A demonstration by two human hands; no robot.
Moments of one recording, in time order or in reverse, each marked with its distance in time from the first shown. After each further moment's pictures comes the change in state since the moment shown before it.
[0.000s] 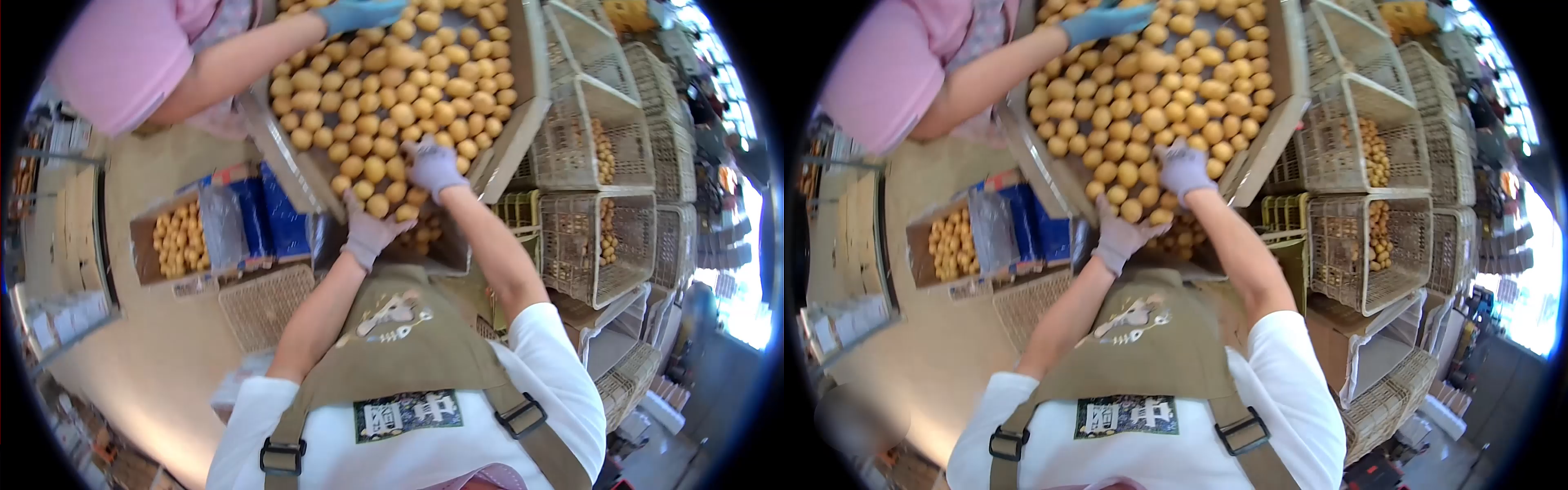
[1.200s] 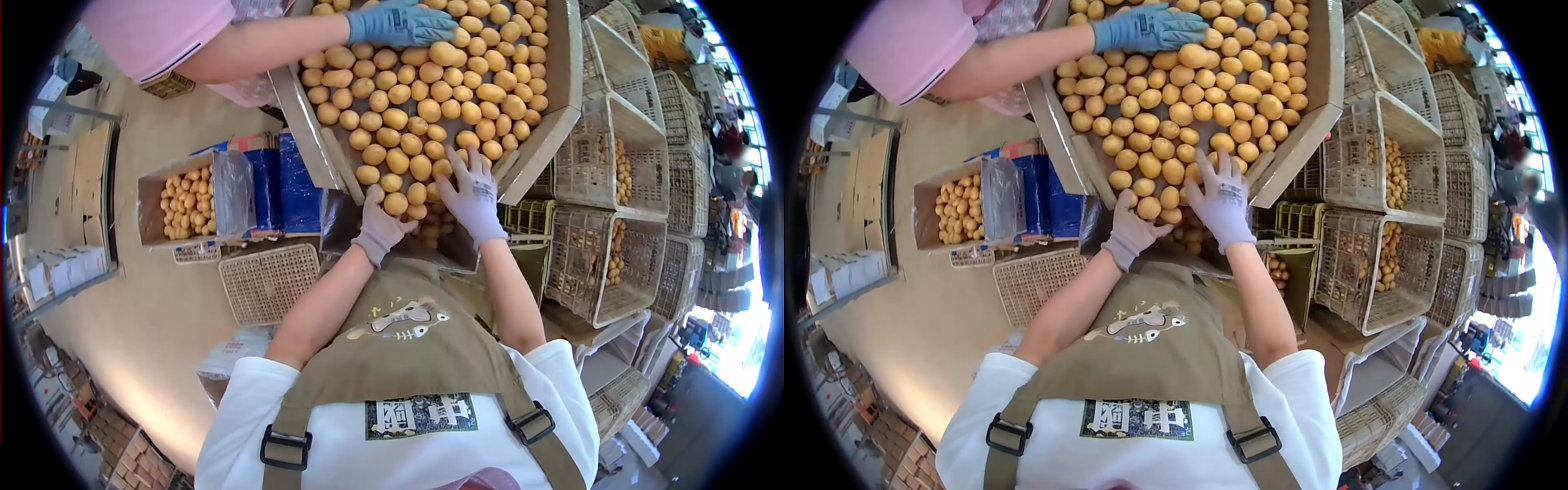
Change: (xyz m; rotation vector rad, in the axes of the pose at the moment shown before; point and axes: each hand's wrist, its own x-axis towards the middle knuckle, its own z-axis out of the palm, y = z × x) left_hand -0.016 -0.009 -0.014 0.238 0.137 0.088; right_hand -0.086 -0.003 -0.007 0.359 0.458 -0.016
